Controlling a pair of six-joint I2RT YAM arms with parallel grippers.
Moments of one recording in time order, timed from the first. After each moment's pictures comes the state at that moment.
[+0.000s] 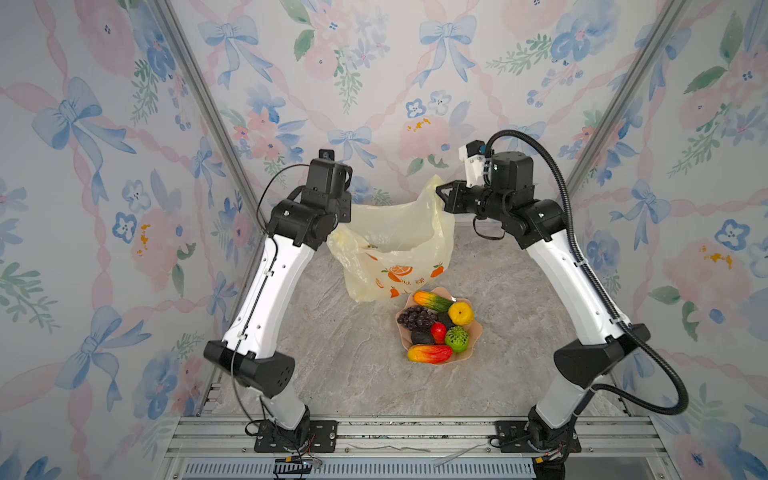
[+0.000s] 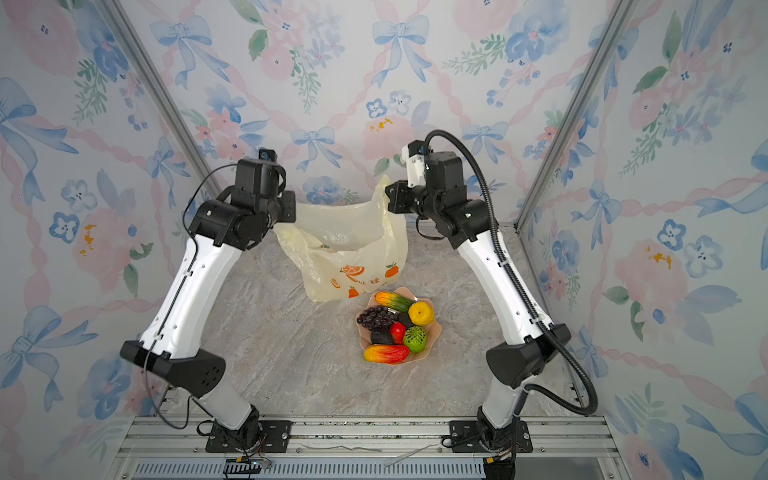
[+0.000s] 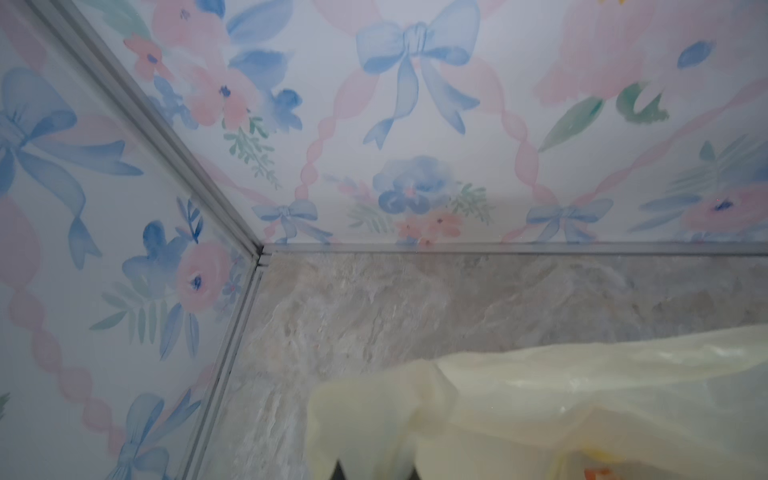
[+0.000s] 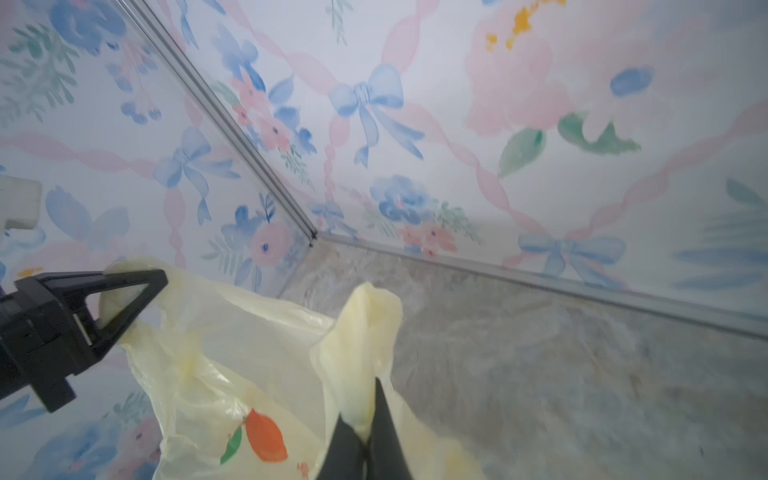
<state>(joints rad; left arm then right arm) -0.38 1.79 2.35 -1.03 -0.45 -0.15 0.48 1.86 2.35 -0.73 -0.20 0.34</state>
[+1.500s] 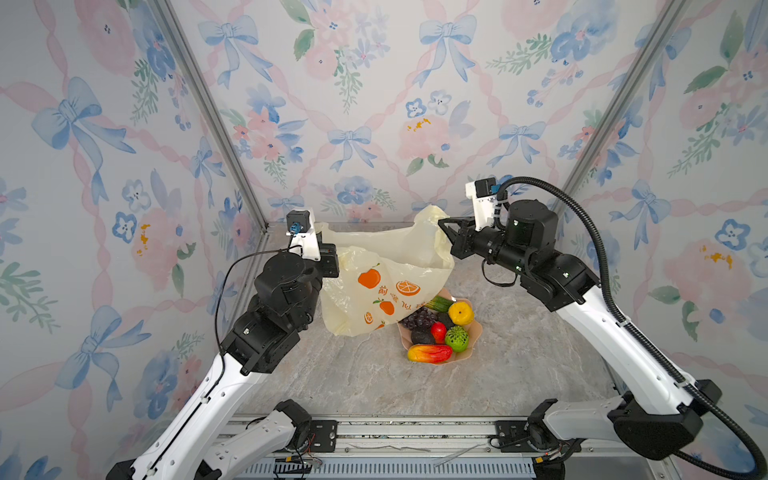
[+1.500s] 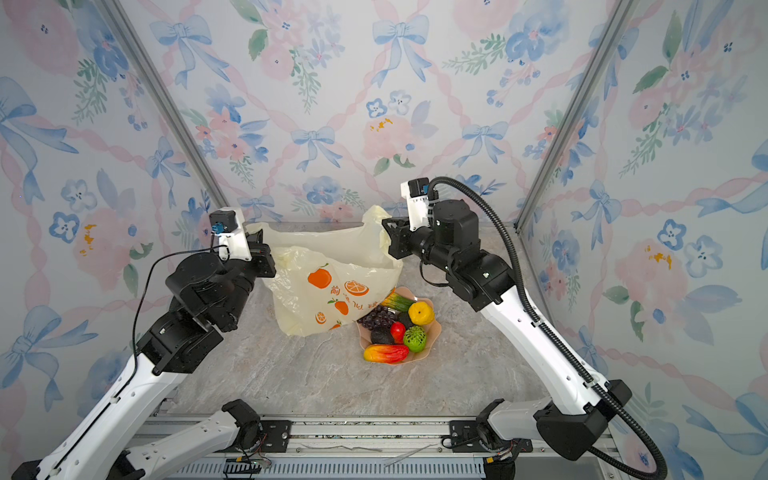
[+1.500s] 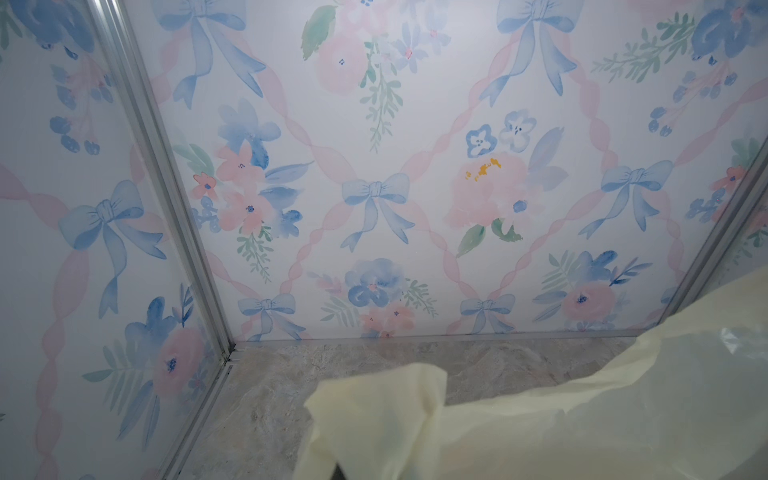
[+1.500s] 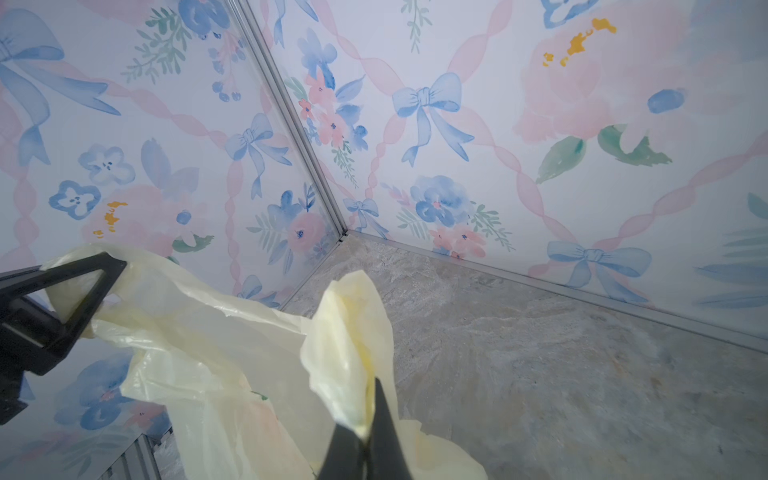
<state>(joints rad) -0.61 0.94 1.27 -0.39 -0.59 -0.04 0.63 1.36 1.61 -0.47 -0.11 0.31</state>
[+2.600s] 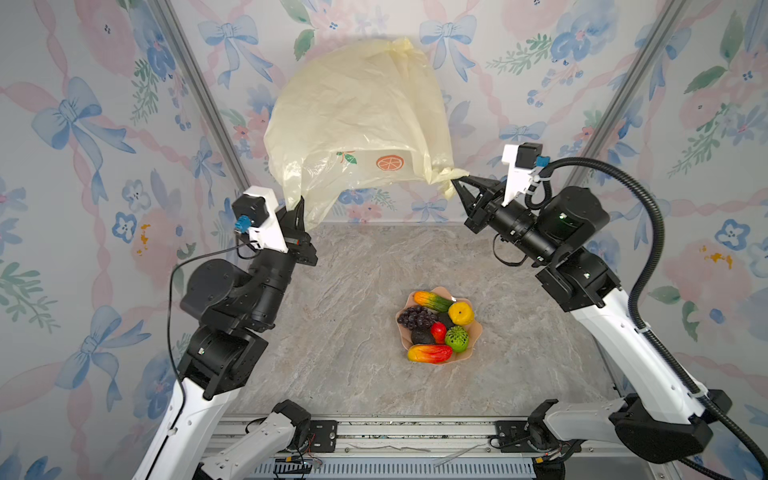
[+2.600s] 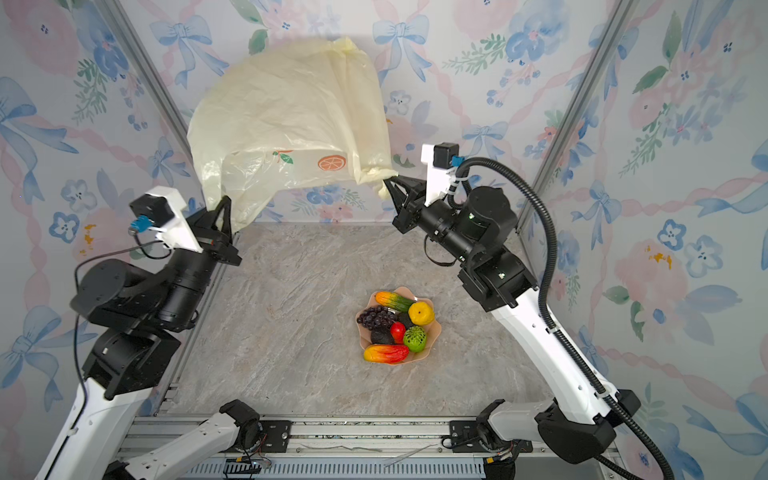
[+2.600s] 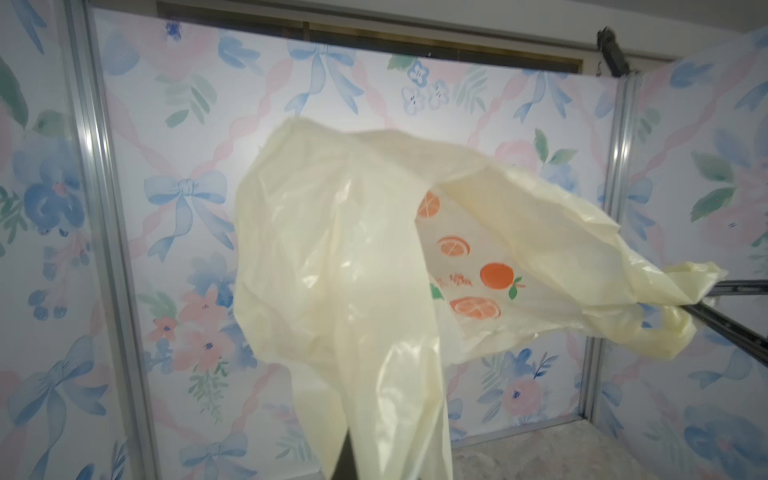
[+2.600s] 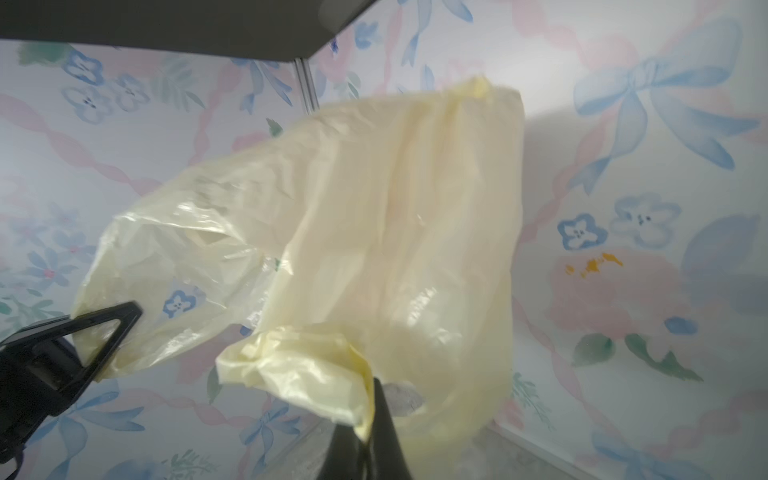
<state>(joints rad) -0.50 0.86 1.28 -0.22 -0.33 0.08 0.60 1.36 1.59 -0.14 -0.17 0.29</state>
